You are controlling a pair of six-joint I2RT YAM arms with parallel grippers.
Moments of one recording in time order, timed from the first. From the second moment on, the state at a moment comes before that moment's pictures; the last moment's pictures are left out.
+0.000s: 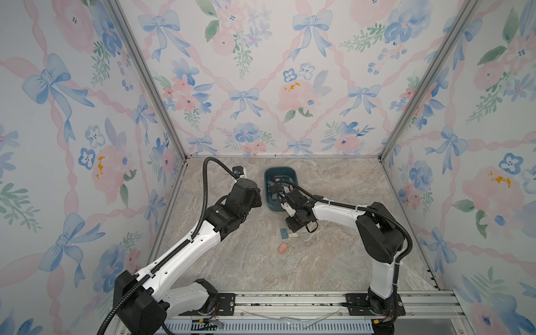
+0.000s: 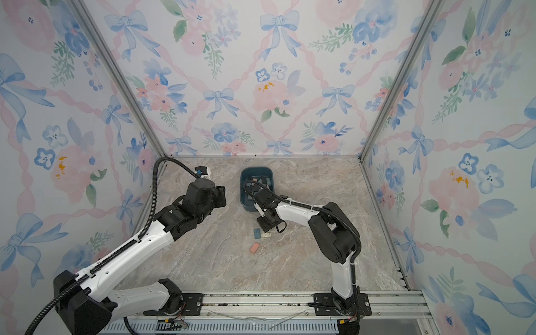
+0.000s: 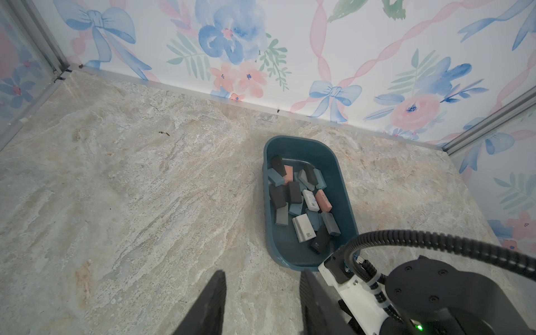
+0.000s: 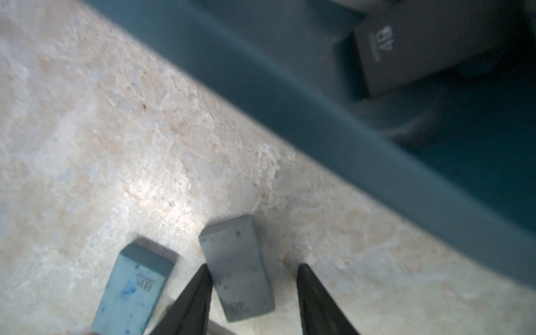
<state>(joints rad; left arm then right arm) -0.62 1.17 1.04 -0.44 -0.43 -0.55 0.74 1.95 1.30 -0.61 0.03 0.09</state>
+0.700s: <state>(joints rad) -0.62 1.17 1.03 -0.44 -0.44 -0.55 0.74 1.96 1.31 -0.61 0.03 0.10</state>
